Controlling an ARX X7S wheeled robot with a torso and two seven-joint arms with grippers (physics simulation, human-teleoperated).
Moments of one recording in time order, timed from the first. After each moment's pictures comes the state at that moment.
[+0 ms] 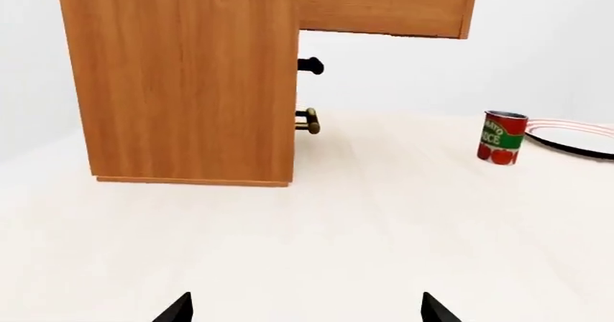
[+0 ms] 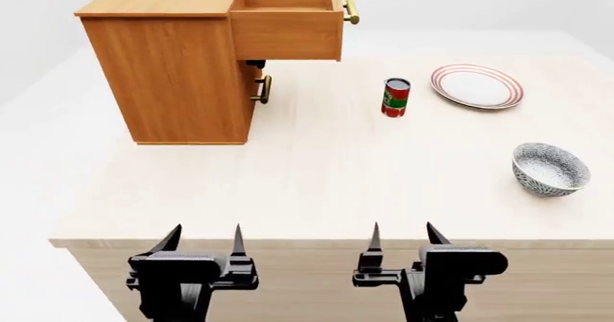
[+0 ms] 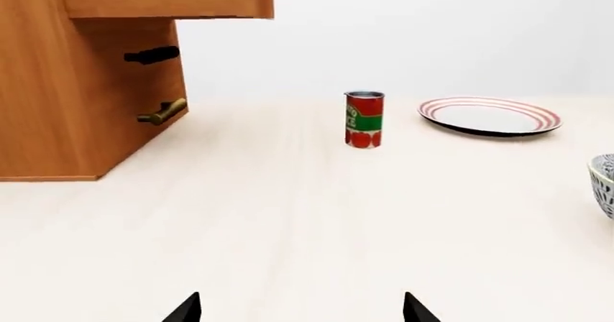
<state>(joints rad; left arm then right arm) 0.01 -0.13 0.12 0.20 -0.18 -0.16 -0.11 0.03 0.12 -0.12 -0.17 0.14 0.20 0.14</state>
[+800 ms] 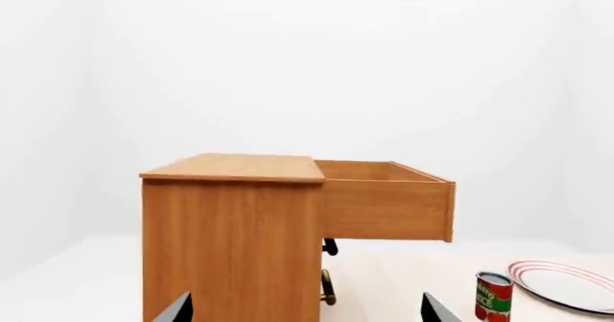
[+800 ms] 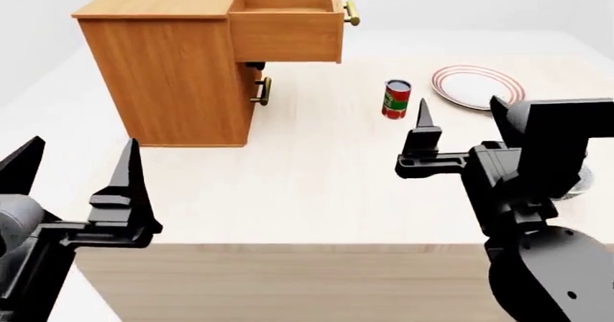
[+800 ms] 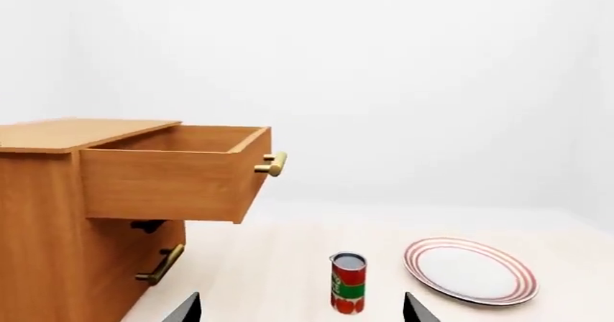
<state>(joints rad) -0.08 -0.67 -0.30 1.00 -1.04 -0.68 -0.54 0.57 0.24 0.09 -0.81 0.48 1.20 0.24</state>
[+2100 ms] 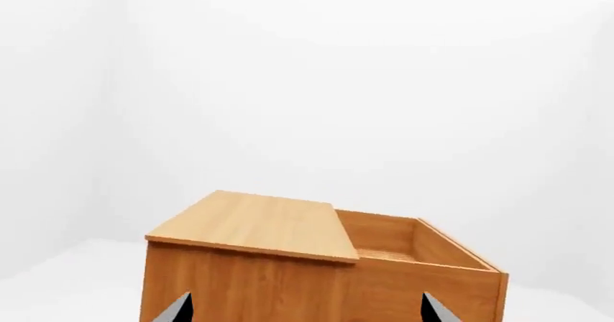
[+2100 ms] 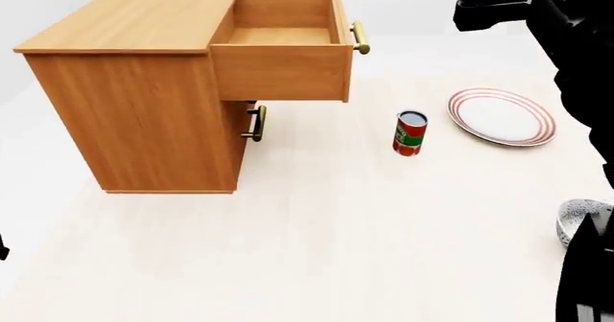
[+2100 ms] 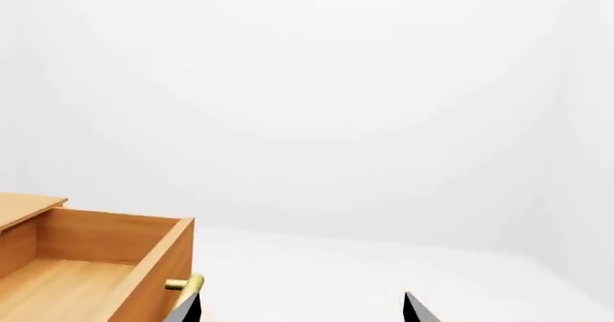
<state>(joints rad) -0.15 -0.90 -1.15 1.04 -2.18 -0.92 -0.95 1.23 0.41 -0.07 -0.19 0.44 1.17 0.12</state>
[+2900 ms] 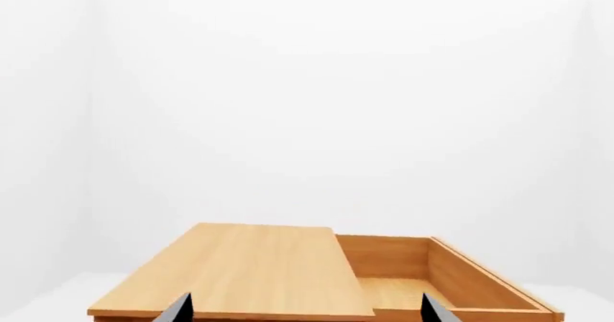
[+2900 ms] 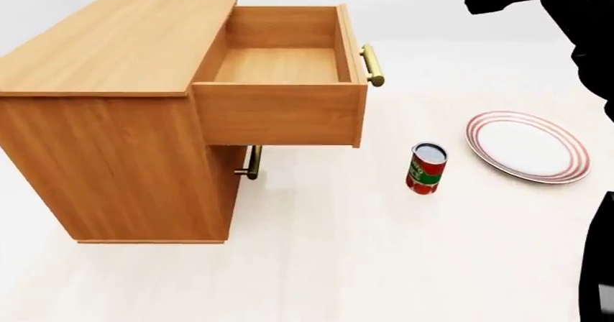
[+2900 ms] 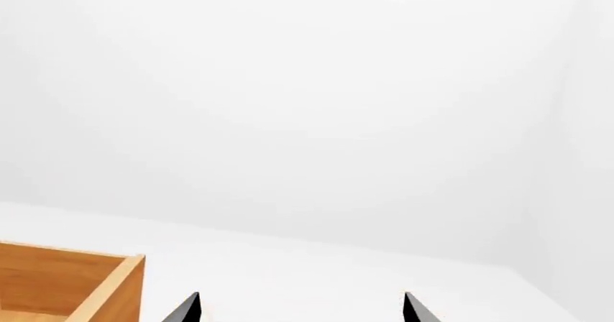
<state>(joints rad) -0.30 -0.99 -1.22 1.02 -2.44 -1.00 -1.10 1.33 0.45 -0.16 -0.09 0.41 1.16 0.08</state>
